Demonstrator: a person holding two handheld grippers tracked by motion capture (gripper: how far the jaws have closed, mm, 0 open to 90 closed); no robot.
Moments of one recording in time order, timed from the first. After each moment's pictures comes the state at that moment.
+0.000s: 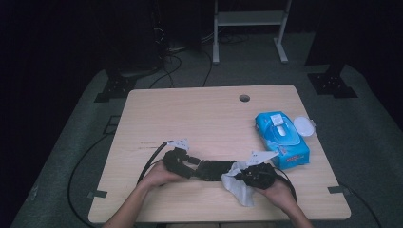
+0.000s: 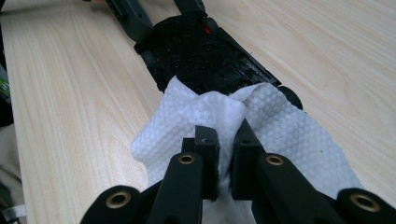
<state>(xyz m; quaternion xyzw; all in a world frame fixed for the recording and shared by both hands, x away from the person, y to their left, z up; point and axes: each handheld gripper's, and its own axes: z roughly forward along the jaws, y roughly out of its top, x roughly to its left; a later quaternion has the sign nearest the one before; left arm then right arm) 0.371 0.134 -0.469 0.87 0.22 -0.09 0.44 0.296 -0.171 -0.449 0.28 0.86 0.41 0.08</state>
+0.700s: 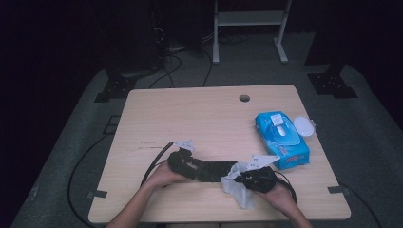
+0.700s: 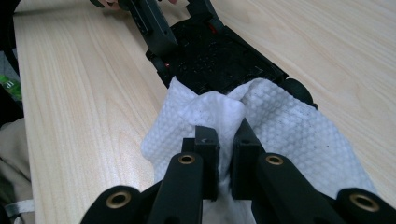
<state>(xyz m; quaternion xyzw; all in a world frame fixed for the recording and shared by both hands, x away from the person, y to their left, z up) 0.370 0.122 -0.472 0.88 0.22 -0.09 0.42 0.287 -0.172 -0.454 0.27 0.86 0.42 0.08</state>
